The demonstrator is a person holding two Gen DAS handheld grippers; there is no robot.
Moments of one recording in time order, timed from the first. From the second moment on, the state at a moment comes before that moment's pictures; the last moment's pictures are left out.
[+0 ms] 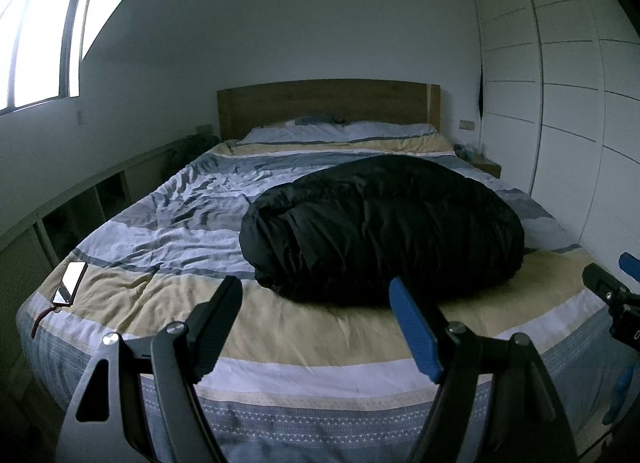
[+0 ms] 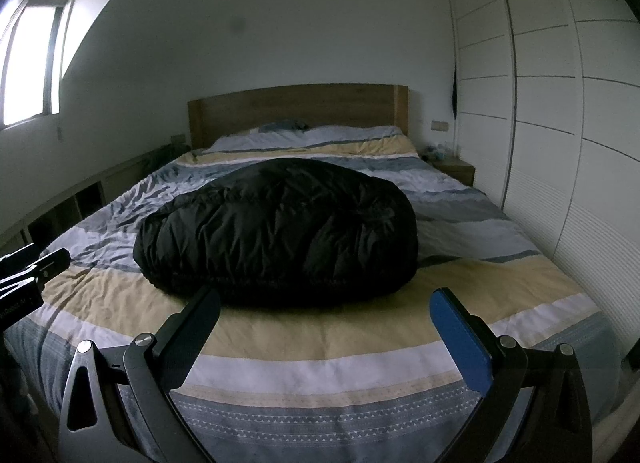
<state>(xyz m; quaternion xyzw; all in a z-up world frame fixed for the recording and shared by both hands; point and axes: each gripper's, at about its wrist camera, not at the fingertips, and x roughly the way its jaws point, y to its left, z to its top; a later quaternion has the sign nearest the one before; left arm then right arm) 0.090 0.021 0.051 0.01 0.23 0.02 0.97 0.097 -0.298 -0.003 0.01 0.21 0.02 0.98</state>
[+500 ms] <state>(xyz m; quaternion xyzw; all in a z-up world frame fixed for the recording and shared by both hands) 0.089 0.035 0.051 0.00 0.23 0.03 0.97 0.093 -0.305 0.006 0.01 0.21 0.02 0.98</state>
